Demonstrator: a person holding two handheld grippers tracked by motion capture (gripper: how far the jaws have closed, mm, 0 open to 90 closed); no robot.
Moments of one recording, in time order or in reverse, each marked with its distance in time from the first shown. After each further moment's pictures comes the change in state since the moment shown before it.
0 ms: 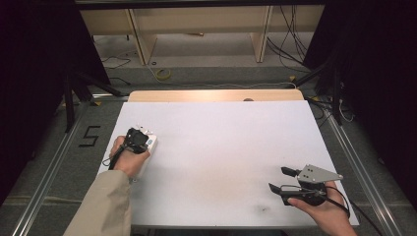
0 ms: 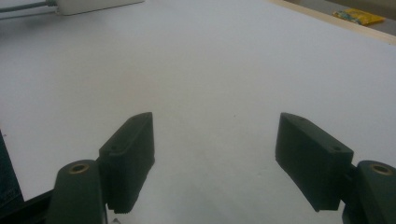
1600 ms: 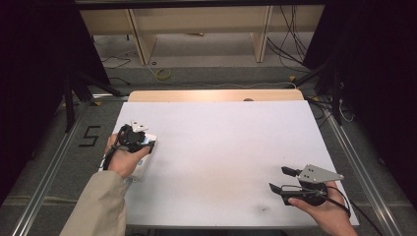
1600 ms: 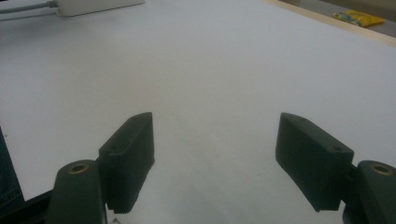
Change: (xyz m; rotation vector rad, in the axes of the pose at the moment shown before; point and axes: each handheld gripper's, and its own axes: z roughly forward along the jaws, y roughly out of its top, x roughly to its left) left arm 0.002 0.005 -0.033 -0.184 -0.103 -0.088; right arm -0.001 0.000 -0.001 -0.004 0.001 -0.001
